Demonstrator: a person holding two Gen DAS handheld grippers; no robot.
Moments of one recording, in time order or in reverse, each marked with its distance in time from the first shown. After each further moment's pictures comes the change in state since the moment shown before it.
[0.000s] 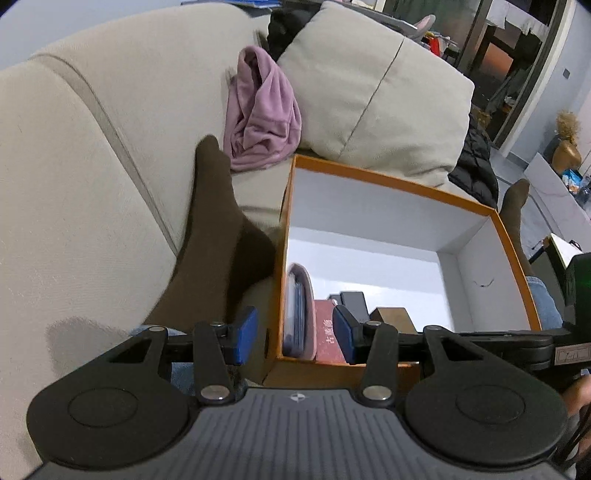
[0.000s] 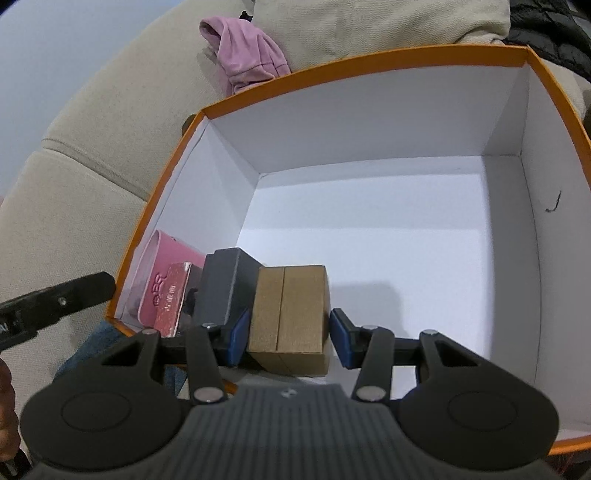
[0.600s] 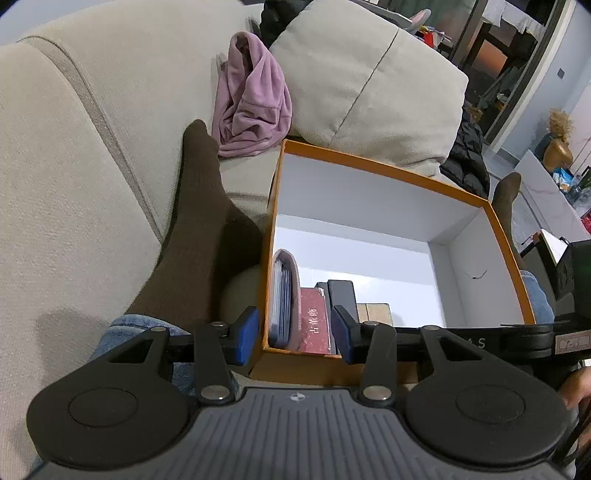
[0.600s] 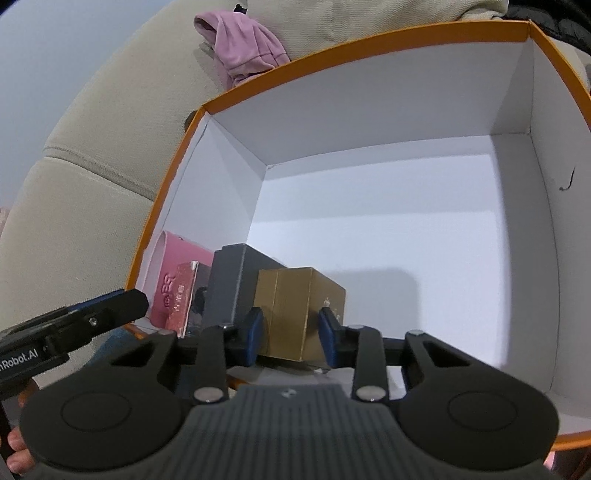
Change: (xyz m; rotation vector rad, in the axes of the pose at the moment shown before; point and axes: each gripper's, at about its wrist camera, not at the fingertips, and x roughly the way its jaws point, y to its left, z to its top) left arm 0.005 0.003 -0.007 -0.008 0.017 -0.035; right arm 0.003 -0.002 0.002 0.053 0.027 0.042
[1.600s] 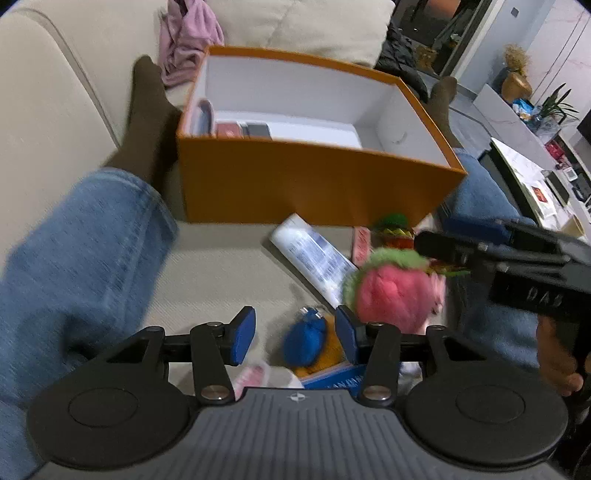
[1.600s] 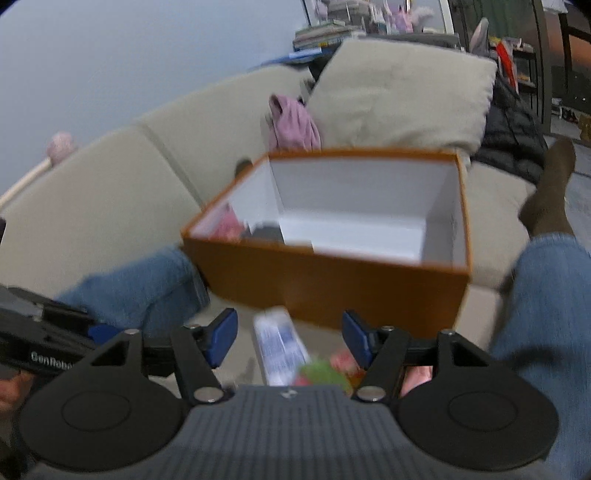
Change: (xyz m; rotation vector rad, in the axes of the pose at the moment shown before) left arm -0.045 -0.047 -0.122 0.129 0.148 -0.096; right arm -0.123 0.007 -0.141 -0.329 -0.308 -0.138
